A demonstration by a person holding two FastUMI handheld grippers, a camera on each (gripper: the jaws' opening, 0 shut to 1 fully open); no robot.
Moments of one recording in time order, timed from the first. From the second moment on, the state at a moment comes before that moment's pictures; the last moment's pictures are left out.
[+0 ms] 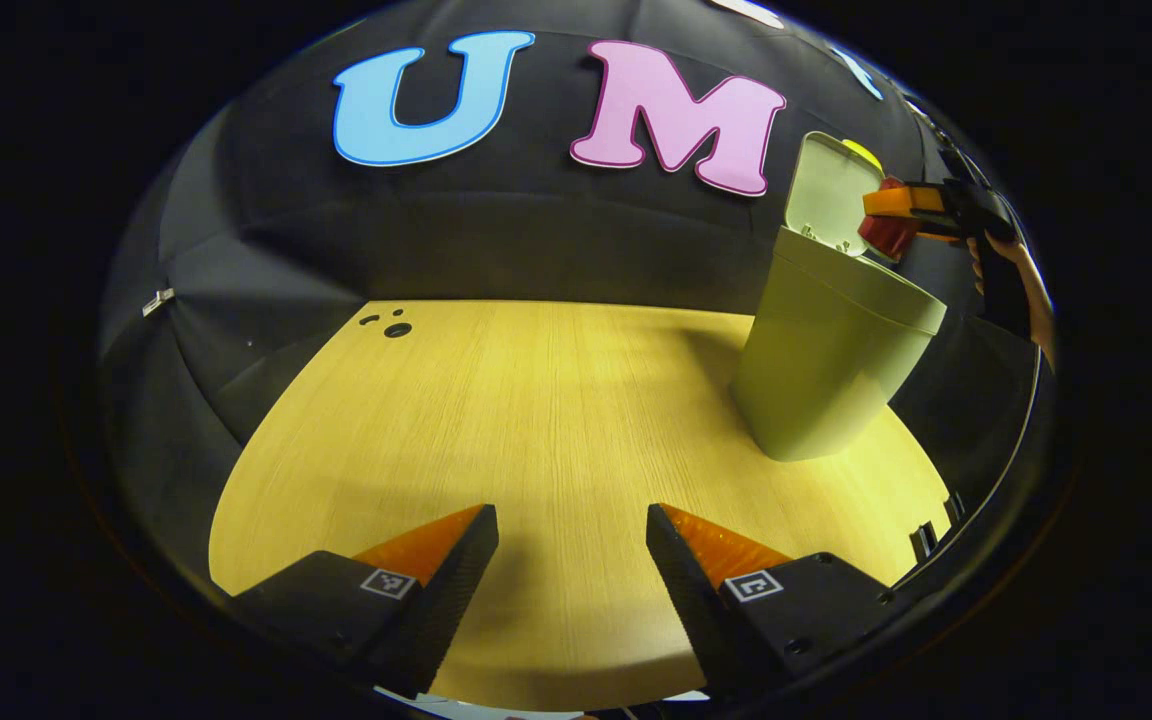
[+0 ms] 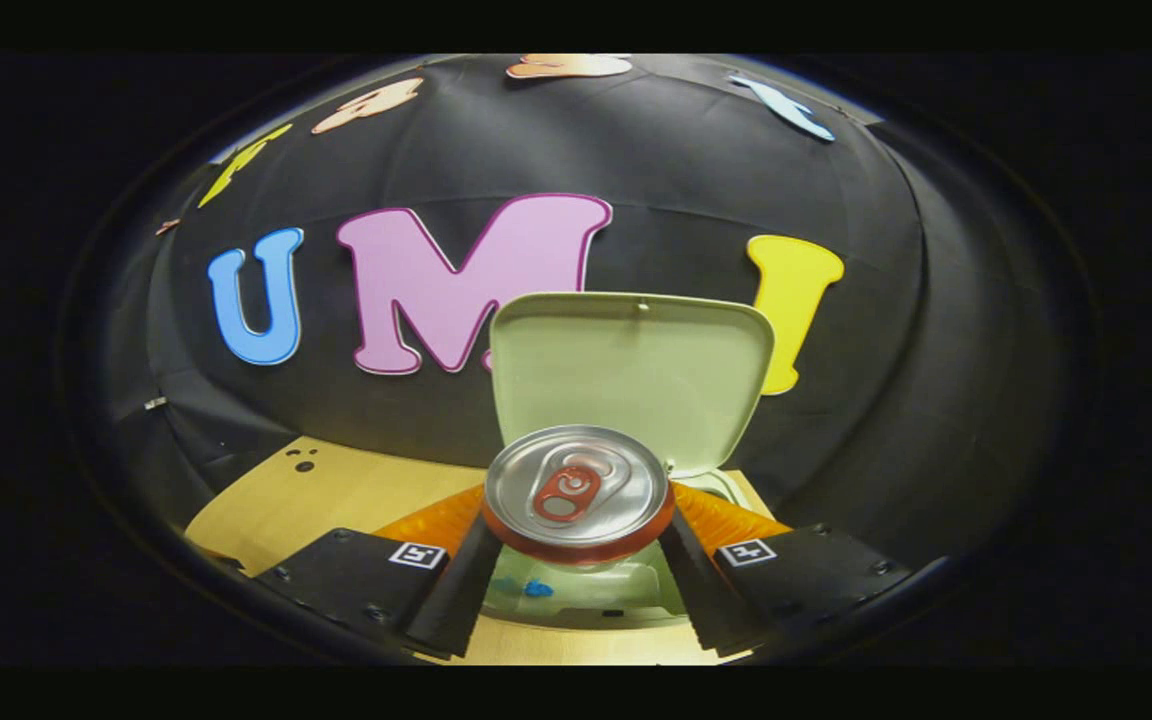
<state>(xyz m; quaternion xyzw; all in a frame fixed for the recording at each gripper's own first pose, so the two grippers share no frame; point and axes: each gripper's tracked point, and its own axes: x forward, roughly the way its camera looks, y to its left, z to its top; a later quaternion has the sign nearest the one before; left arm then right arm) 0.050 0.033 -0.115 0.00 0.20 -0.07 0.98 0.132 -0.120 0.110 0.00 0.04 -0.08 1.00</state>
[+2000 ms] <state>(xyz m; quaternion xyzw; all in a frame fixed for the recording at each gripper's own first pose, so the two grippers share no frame) 0.005 0.028 -0.147 -0.09 0.22 0.07 0.97 0.216 -0.175 0.288 0.04 -0.12 -0.09 0.99</state>
